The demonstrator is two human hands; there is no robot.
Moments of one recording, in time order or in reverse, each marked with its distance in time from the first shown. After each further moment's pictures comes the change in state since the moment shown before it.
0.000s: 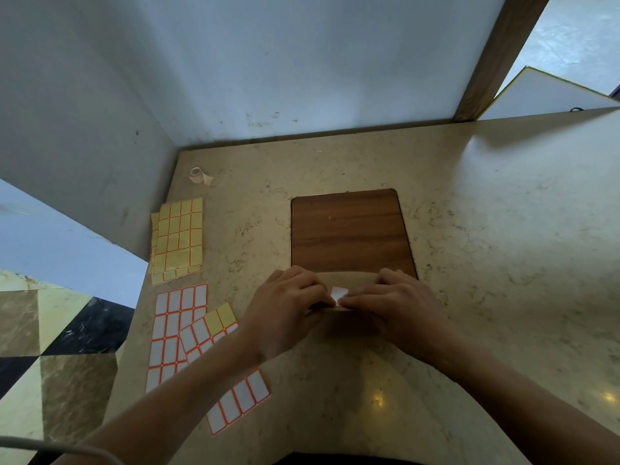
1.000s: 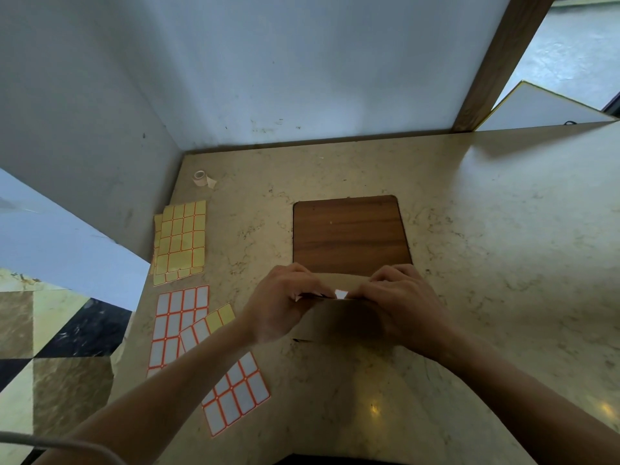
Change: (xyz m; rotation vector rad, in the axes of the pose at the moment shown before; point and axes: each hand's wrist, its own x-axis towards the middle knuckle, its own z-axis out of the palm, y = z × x) left_hand 0.001 -0.016 -0.003 -0.323 0.044 -0.026; right_hand 0.002 0.002 -0.001 0.049 -0.065 0.083
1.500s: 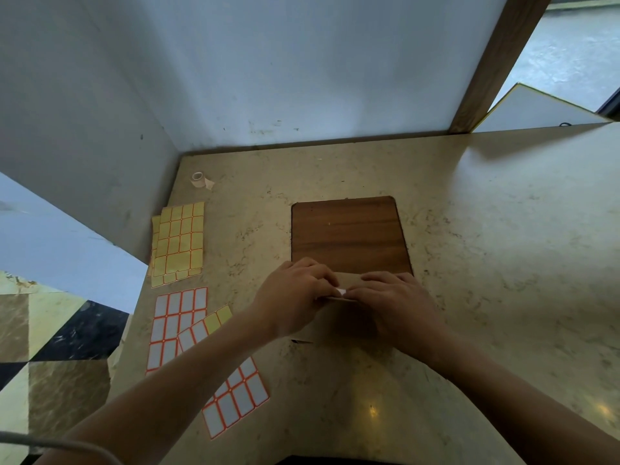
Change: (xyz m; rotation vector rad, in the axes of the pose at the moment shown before) left_hand 0.023 0.007 0.004 0.403 -0.143 0.106; right_hand 0.003 -0.001 0.014 -0.074 -0.021 0.038
